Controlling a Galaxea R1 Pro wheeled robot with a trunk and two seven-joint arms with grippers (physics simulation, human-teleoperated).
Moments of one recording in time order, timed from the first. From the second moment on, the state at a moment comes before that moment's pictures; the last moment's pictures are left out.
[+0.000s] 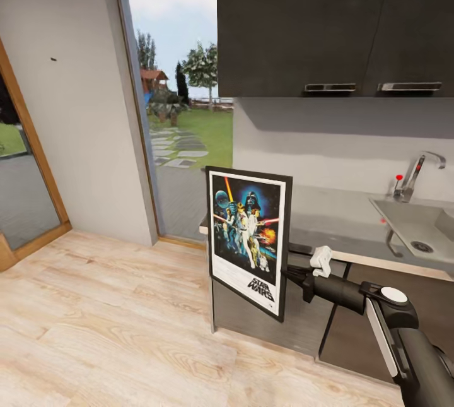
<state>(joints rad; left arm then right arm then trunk) 0.03 0.14 0.34 -0.69 0.00 -0.06 -0.31 -0.36 -0.14 -0.15 -1.47 0.03 0.44 1.06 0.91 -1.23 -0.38</state>
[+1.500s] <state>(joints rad) 0.03 0.14 0.34 -0.69 0.00 -0.06 -0.31 -0.36 -0.15 -0.31 -1.47 0.02 0.43 1.29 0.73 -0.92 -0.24</state>
